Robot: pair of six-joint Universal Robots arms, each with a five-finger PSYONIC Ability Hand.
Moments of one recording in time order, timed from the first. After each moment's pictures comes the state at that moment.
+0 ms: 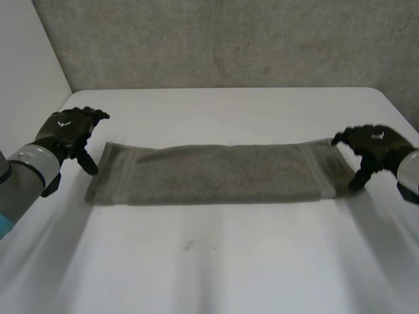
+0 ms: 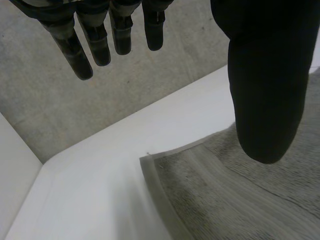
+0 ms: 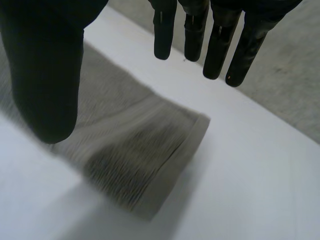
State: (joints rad) left arm 4.62 -1.88 -1.62 3.30 -1.33 3.37; right arm 1.53 -1.18 1.53 0.06 1.11 2.68; left_hand 0.21 0.22 0.22 0.22 0.04; right_hand 0.28 0.32 0.33 0.33 0.15
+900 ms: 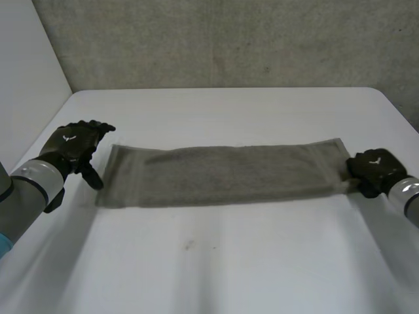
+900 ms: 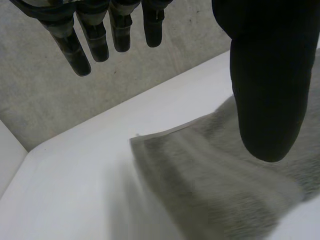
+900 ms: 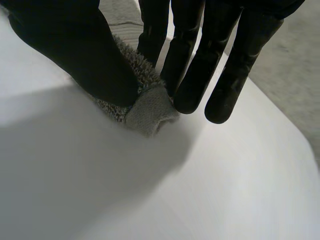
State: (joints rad) left arm 4.60 -1.83 -1.72 3.31 -1.33 3.36; right arm 1.47 -0.96 1.61 -0.26 1.13 2.46; left_hand 0.18 0.18 0.18 0.18 0.03; right_hand 0.94 1.16 1.18 1.19 0.97
